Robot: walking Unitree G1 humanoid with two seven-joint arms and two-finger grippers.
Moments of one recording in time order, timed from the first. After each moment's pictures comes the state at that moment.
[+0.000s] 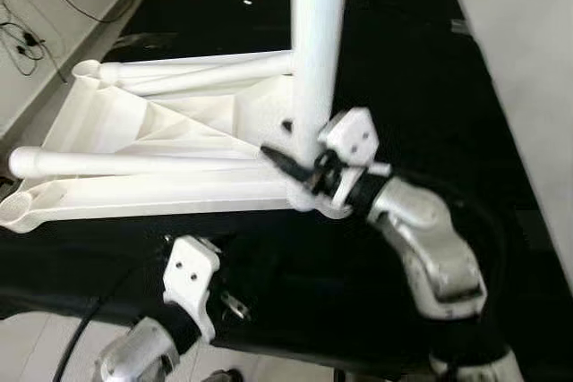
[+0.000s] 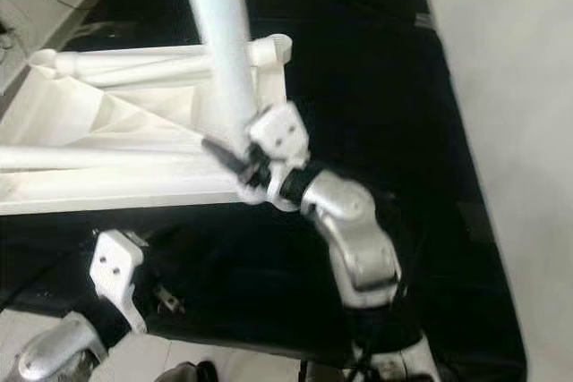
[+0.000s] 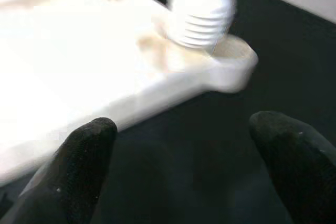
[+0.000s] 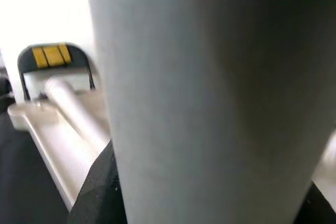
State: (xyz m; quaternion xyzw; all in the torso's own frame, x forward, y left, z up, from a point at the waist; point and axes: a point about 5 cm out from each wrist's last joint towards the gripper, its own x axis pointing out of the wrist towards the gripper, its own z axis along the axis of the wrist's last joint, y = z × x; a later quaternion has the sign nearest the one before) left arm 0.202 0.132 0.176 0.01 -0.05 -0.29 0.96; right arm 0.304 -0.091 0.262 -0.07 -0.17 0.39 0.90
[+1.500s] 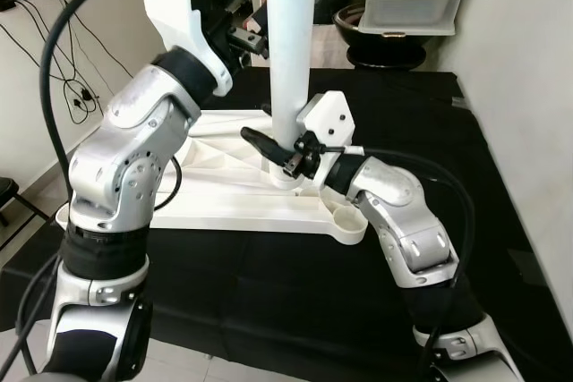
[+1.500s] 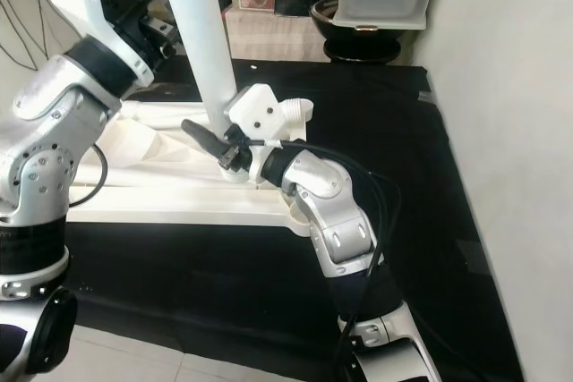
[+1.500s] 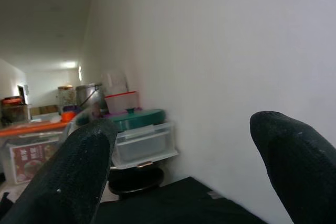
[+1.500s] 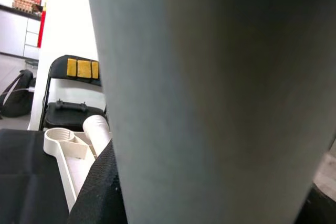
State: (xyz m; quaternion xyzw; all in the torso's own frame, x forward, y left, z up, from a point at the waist) left arm 0.293 0.106 0.374 -0.05 -0.31 -0.34 0.89; right arm 0.315 -0.061 0.266 -0.12 -0.20 0.42 0.88
